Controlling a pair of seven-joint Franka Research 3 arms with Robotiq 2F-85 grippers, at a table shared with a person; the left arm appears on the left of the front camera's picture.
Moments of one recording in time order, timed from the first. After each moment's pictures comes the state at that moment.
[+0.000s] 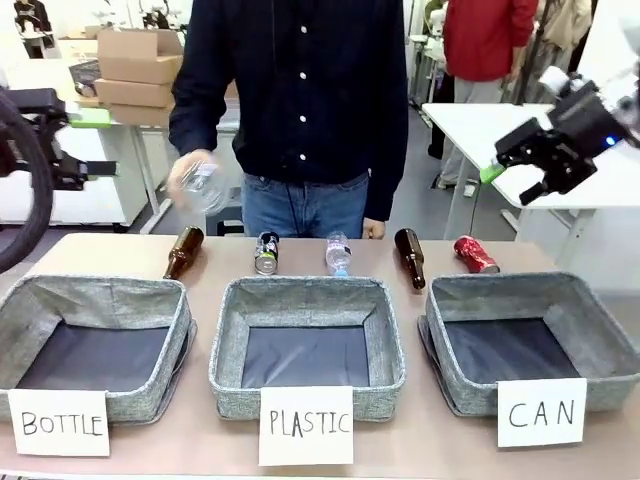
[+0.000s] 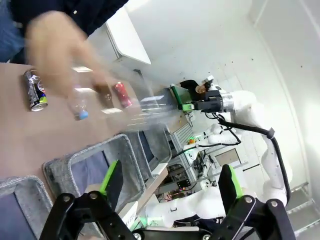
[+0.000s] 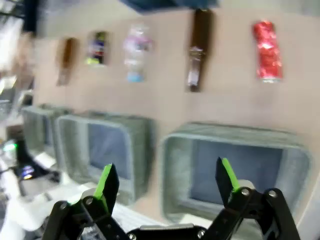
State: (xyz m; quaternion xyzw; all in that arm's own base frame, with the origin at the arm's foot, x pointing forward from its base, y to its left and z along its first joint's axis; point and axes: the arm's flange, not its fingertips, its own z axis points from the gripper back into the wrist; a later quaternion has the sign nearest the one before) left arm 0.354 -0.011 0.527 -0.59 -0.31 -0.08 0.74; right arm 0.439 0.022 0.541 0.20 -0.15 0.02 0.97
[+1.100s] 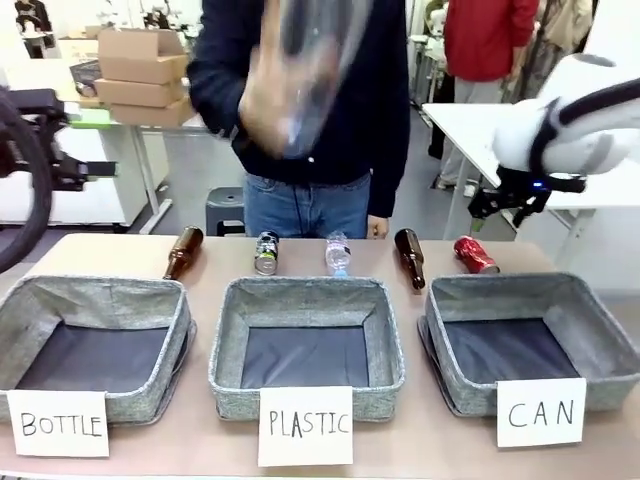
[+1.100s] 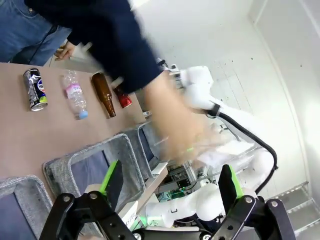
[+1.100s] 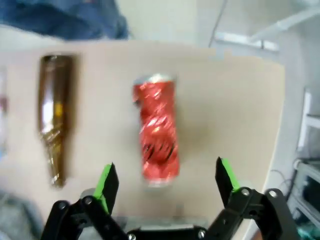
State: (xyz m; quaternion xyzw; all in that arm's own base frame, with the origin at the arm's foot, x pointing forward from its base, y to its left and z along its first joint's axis) left arm 0.354 -0.011 0.527 -0.59 -0.31 -0.08 0.74; right arm 0.611 -0.005 0.386 0.01 -0.12 0.03 0.99
